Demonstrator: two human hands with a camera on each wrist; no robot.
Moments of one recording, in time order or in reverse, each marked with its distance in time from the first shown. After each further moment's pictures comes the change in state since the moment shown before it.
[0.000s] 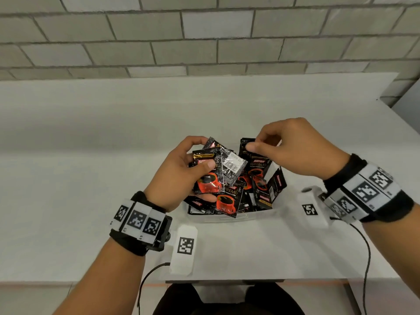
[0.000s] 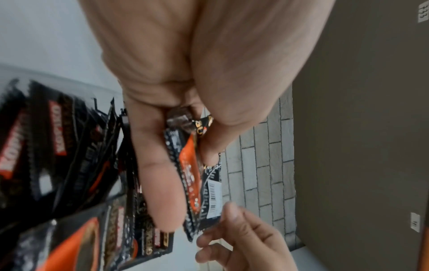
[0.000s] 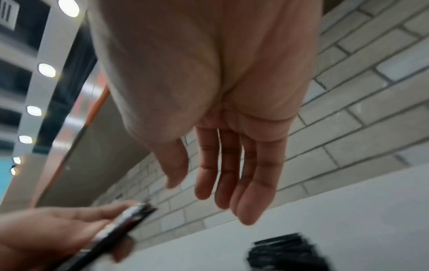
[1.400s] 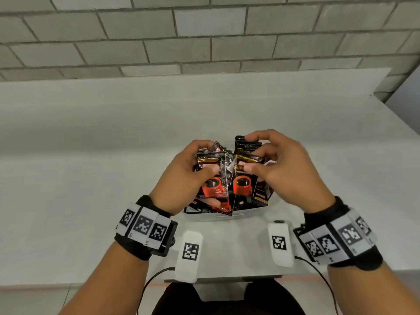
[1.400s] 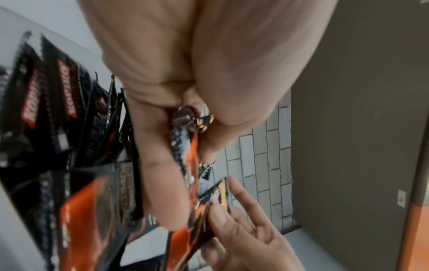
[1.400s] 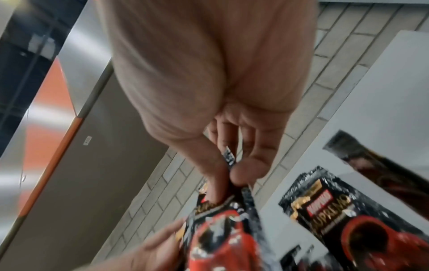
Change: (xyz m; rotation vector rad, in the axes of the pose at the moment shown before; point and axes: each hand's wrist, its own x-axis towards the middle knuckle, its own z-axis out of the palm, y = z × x) left_hand -0.001 -0.008 0.015 0.036 -0.051 0.009; right_hand -0.042 -0.012 0.041 0.574 0.183 0.145
